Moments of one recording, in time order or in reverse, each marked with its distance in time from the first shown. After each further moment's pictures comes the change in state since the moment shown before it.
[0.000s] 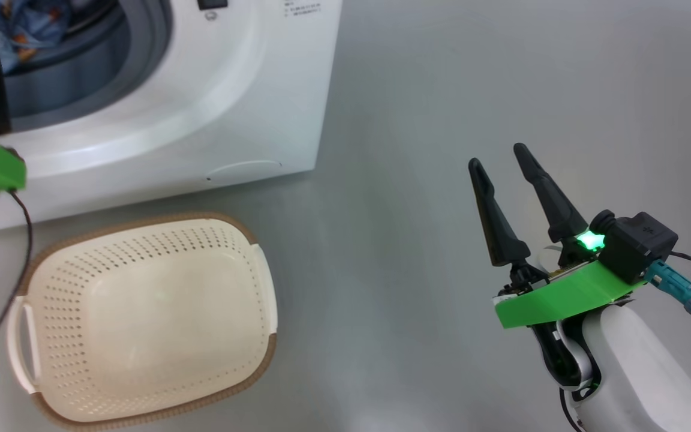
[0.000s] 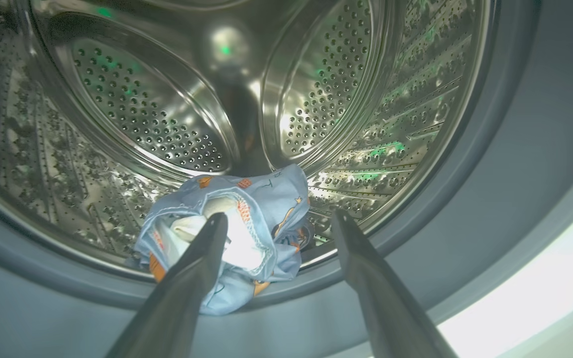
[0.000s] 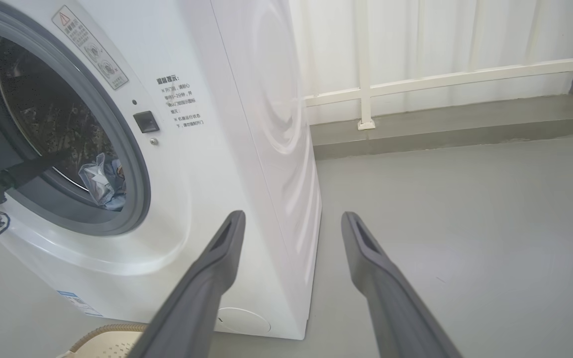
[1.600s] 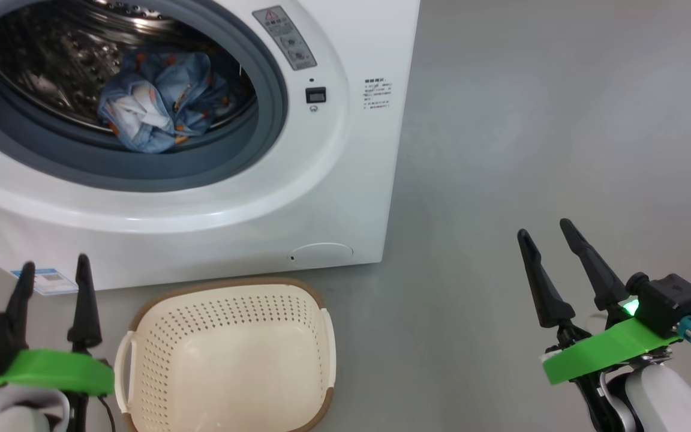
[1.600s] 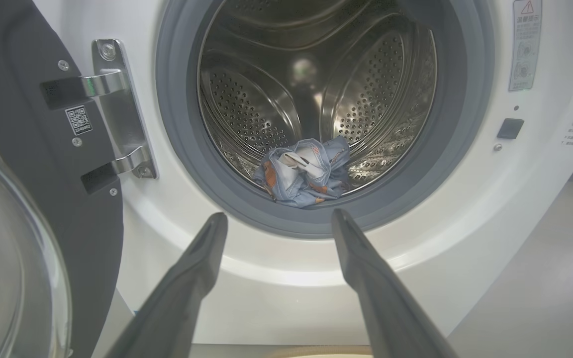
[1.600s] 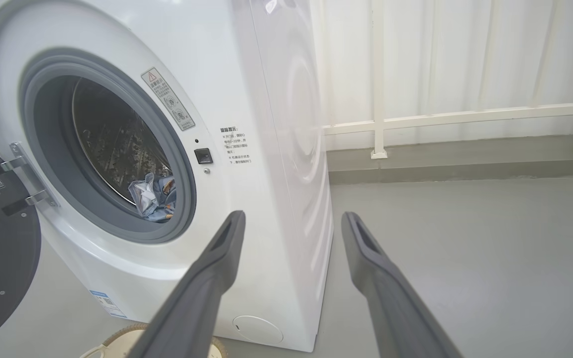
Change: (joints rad) left arm 0.658 -0.243 0.346 -0.399 0.271 0.000 0.000; right arm 0.183 -0.095 -0.050 0.028 0.027 0.000 0.000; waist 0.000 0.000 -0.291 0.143
